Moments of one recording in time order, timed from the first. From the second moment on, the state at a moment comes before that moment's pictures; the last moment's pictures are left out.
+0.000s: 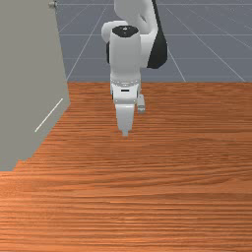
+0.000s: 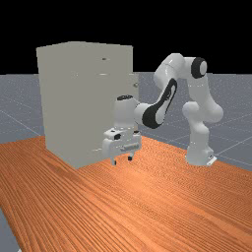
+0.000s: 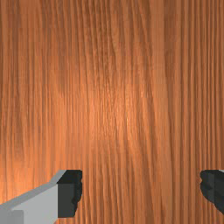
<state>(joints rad) 0.00 0.39 0.00 -1.92 0.01 2.37 -0.78</state>
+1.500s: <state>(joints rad) -0.12 -1.06 -0.20 -2.48 -0.10 1.90 0.84</state>
